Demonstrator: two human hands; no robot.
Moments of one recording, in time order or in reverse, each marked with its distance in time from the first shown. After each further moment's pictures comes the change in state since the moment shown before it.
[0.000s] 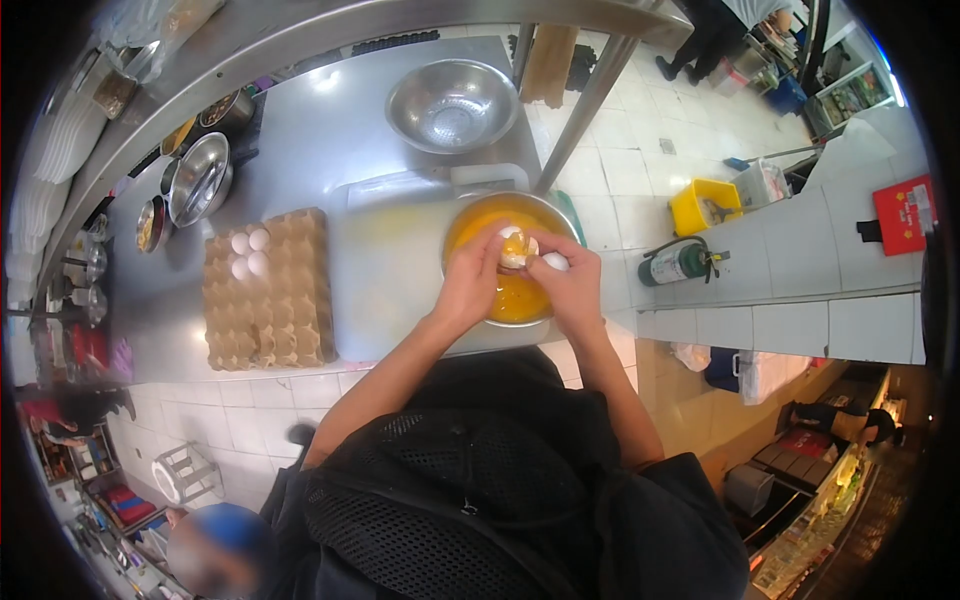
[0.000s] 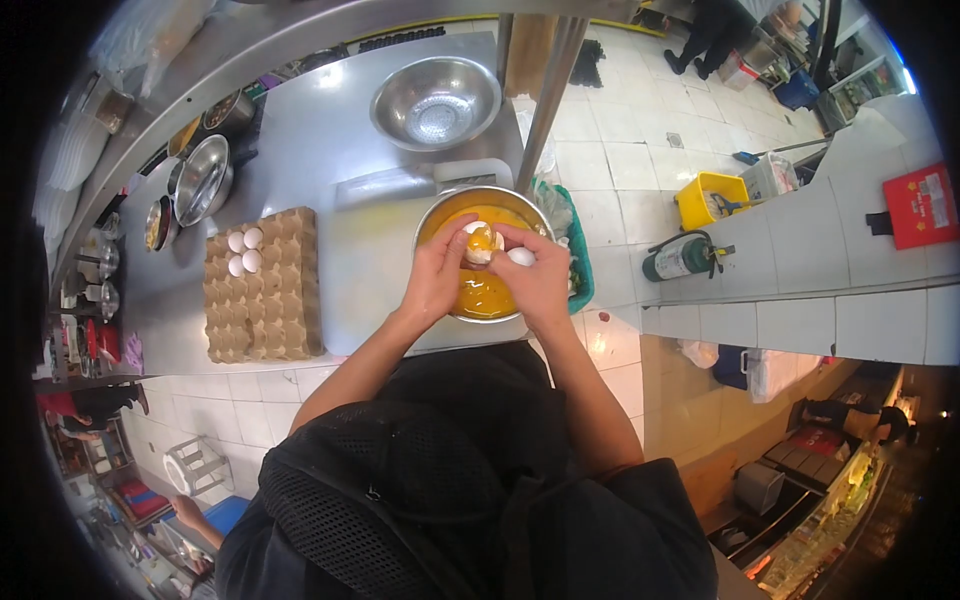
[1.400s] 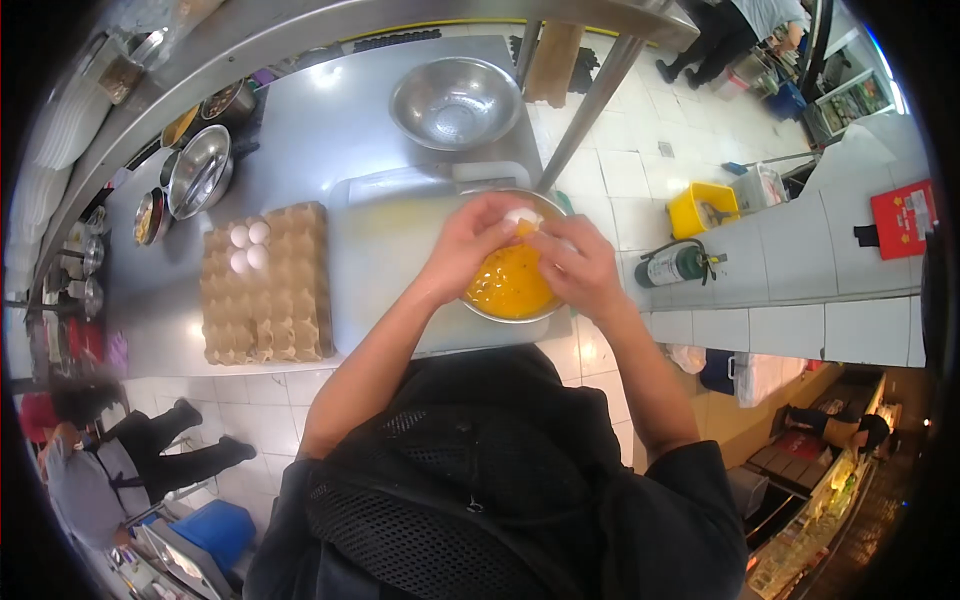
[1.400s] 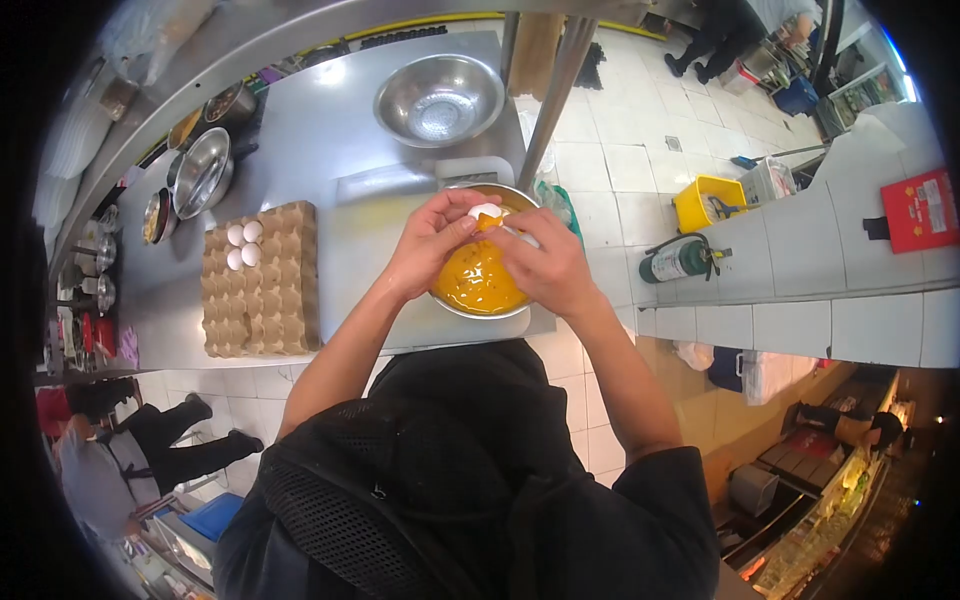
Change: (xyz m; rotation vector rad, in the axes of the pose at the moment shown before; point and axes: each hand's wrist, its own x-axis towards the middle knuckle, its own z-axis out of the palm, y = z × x) left_hand 0.028 0.027 -0.026 -0.582 -0.223 -0.156; right_hand 0.026 -0.028 -0.028 -0.785 -0.234 -1.108
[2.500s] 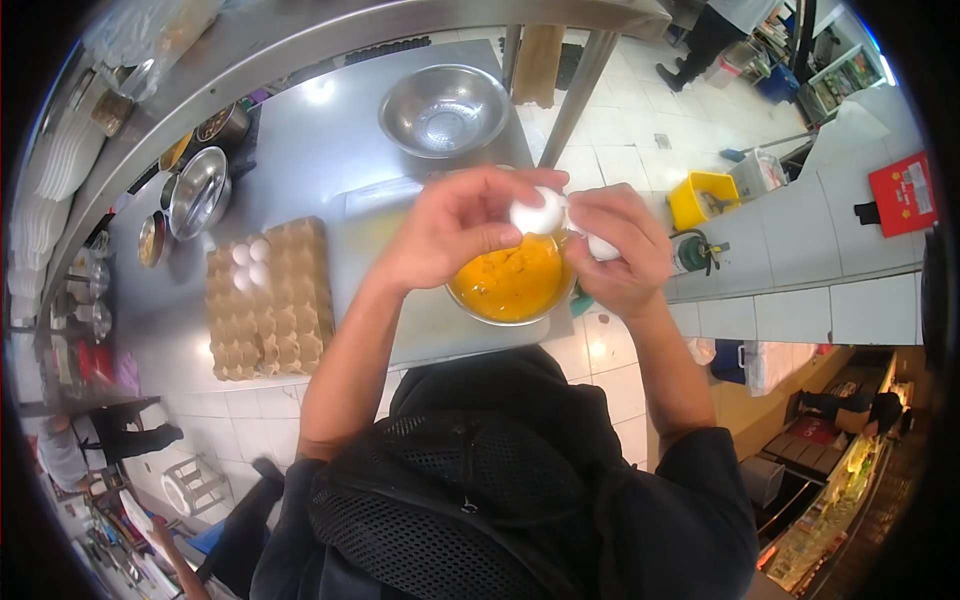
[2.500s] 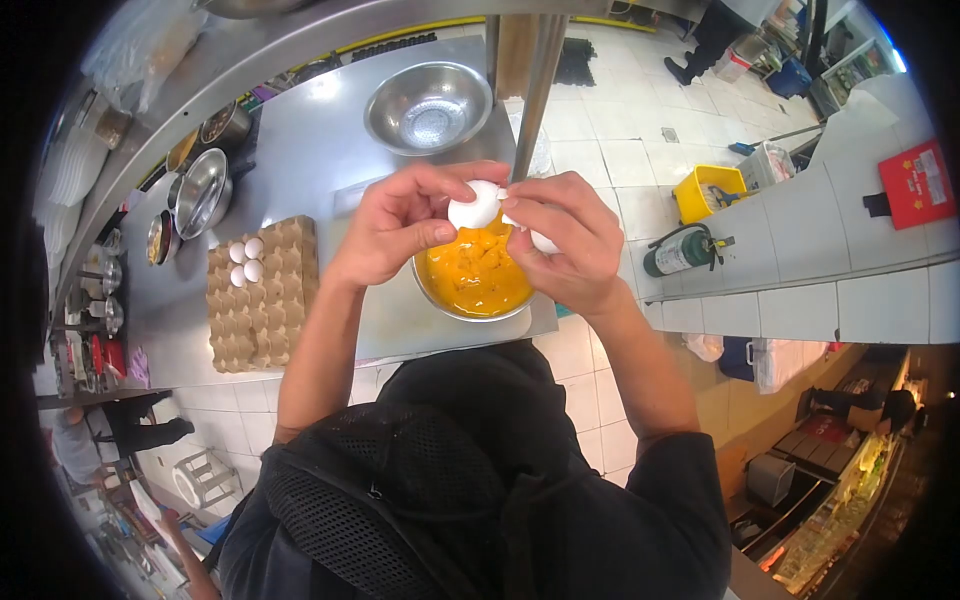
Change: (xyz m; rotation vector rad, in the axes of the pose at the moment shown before) left_hand 0.004 0.086 0.021 0.080 -0.457 0.300; right_hand 0.053 -0.021 -0.051 0.114 0.308 -0.102
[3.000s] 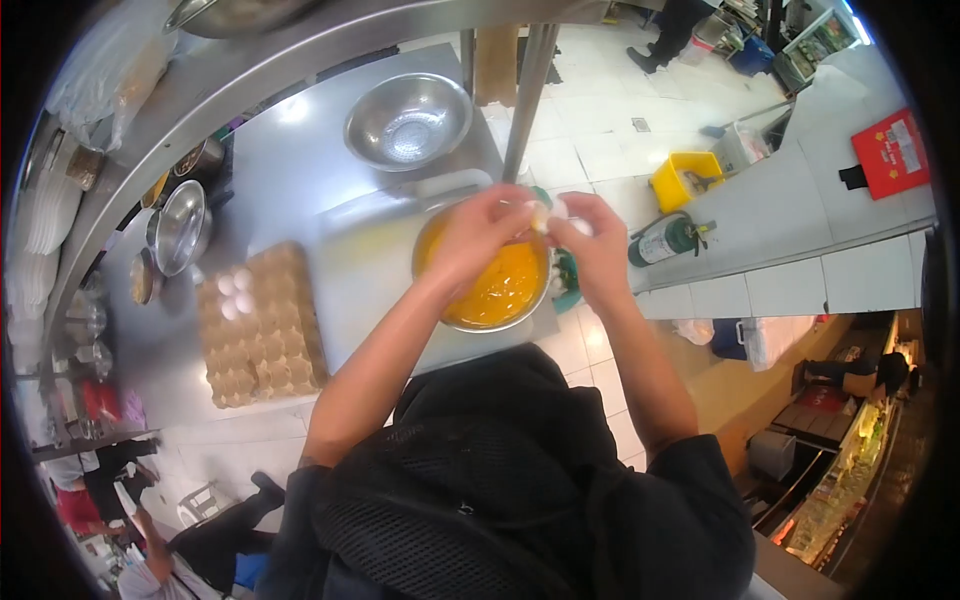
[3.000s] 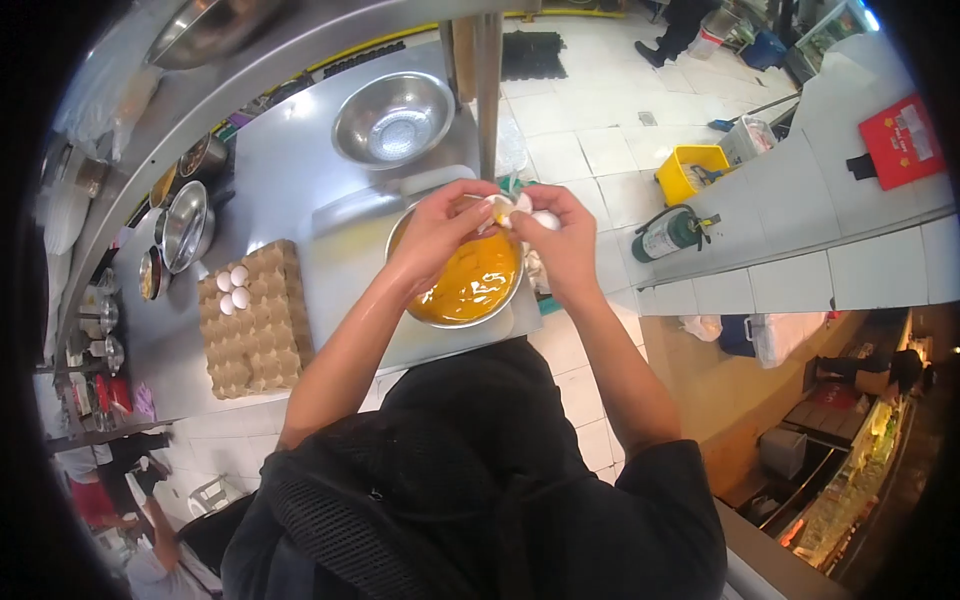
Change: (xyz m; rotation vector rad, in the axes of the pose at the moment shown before) left_hand 0.028 -0.085 0.025 -0.001 0.429 -0.491; right_hand -0.065 0.019 -0.001 0.540 0.251 1.233
